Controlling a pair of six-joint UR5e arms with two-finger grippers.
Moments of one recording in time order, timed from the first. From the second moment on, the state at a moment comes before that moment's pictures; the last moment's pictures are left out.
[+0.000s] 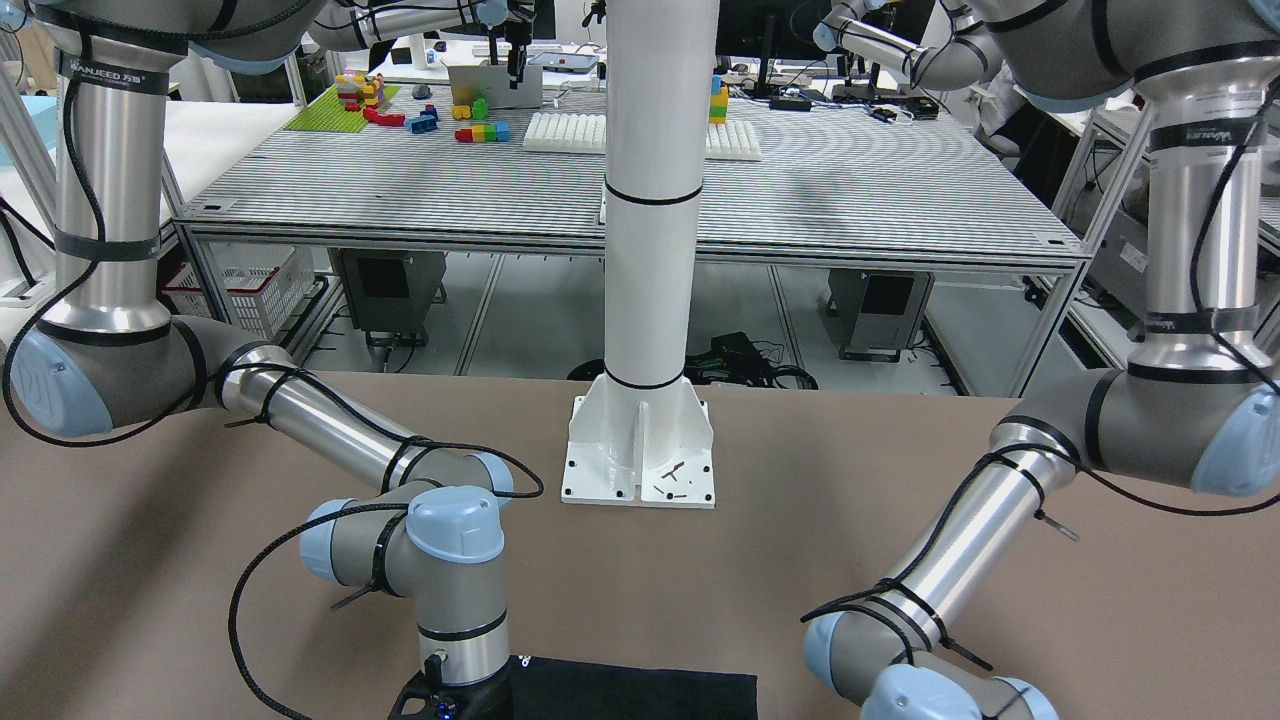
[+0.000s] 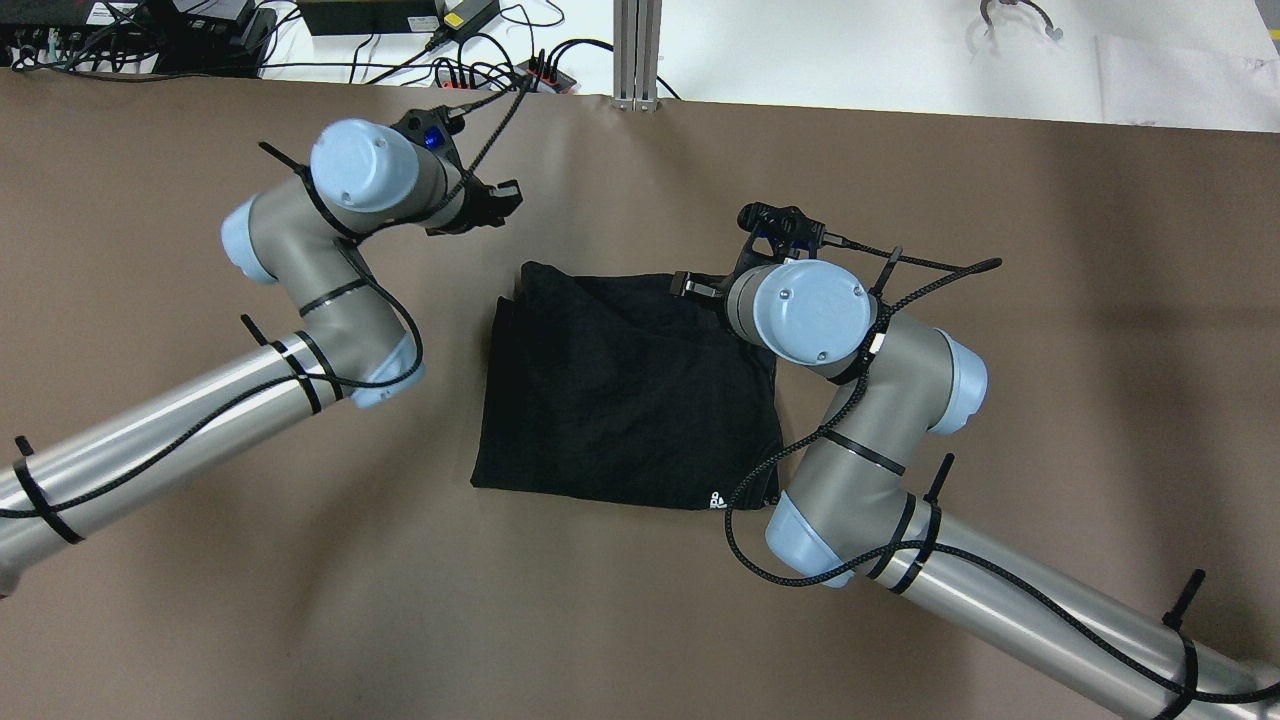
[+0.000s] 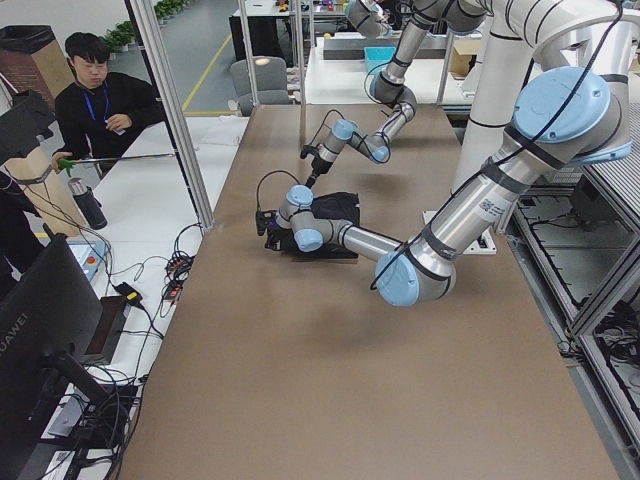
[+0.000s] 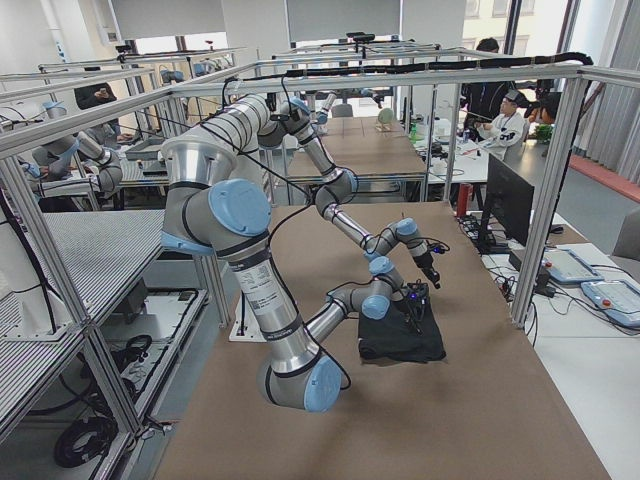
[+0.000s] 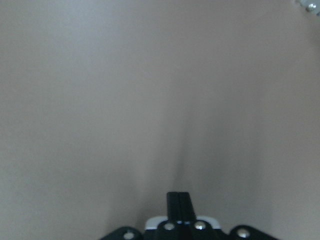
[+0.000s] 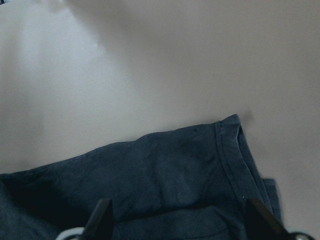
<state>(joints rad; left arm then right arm) -0.83 -2.40 -1.06 -2.32 -1.77 -1.42 0.65 -0.91 1.53 -1.18 1.53 1.40</state>
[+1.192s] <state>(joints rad) -1.54 -1.82 -1.33 -2.13 -1.94 -0.18 1.16 -1.50 1.94 -1.52 1.61 0.22</state>
